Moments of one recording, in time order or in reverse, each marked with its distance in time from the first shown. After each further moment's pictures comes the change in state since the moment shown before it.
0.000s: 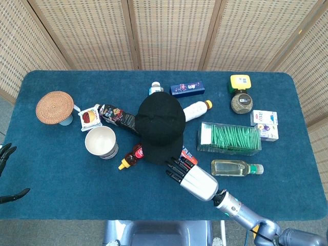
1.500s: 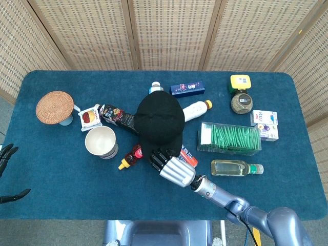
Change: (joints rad) left arm -0.013 0.017 0.006 0.005 -0.001 -0.031 -0.036; right arm 0.203 -0.394 0.019 0.644 0.004 0.231 -0.072
